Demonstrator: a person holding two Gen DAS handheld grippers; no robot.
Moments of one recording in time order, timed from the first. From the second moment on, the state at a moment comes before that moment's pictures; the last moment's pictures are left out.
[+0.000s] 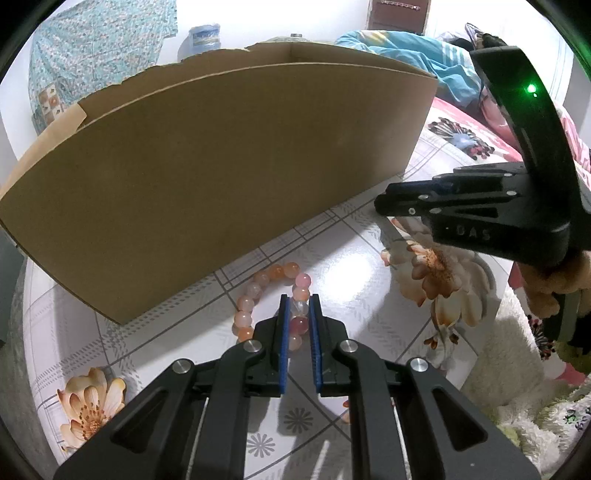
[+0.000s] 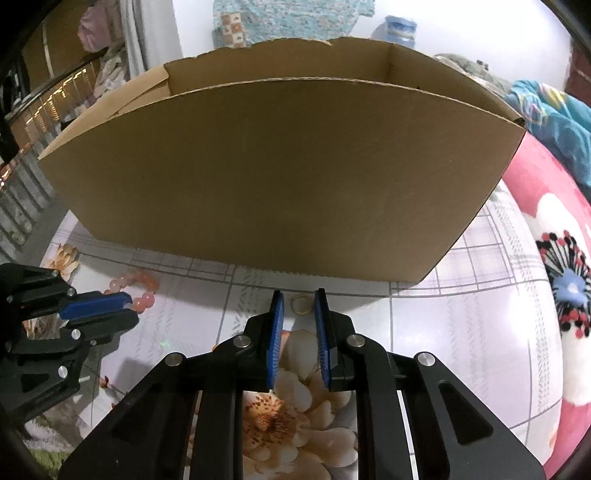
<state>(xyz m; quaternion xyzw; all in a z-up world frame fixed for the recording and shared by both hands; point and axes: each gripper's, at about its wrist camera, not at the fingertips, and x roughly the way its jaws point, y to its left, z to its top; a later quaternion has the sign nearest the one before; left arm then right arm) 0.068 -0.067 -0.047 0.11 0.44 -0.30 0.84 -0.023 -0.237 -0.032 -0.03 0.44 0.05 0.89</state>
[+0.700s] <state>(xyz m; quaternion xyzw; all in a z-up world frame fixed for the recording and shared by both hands) 0.068 -0.067 -0.046 0.11 0.44 -0.30 0.84 -0.032 -0.241 -0.029 0.01 0.42 0.01 0.91</state>
